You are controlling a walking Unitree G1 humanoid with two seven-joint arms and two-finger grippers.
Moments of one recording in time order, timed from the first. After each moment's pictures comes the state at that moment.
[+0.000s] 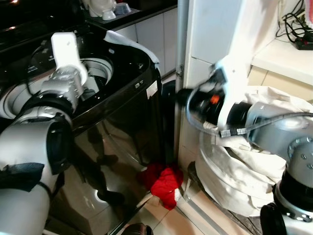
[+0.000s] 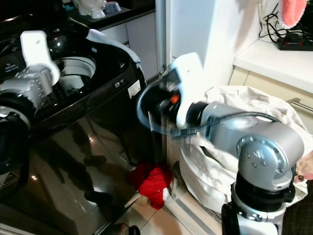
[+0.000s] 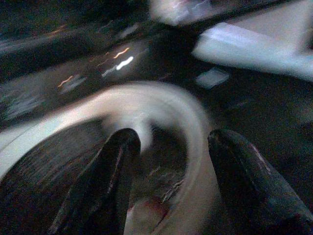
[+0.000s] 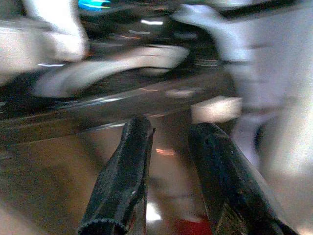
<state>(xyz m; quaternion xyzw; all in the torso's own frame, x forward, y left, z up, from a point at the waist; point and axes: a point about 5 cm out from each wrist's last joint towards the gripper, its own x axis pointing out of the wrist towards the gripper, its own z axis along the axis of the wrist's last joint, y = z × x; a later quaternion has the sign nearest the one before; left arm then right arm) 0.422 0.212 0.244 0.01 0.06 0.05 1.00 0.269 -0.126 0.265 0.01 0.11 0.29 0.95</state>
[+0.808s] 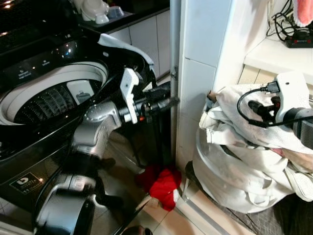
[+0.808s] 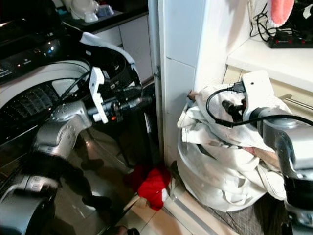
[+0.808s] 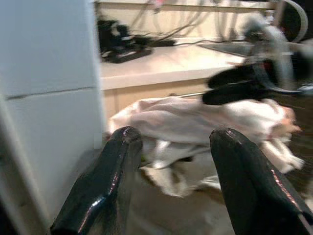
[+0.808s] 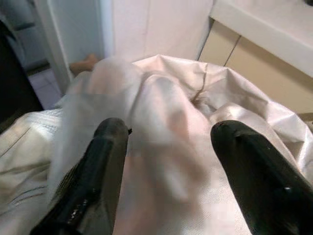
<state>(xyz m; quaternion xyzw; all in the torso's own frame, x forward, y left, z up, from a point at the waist) 0.331 0.104 0.189 -0.03 -0.04 -0.55 0.83 0.302 -0.251 0.214 -0.13 0.20 0.02 0.97</state>
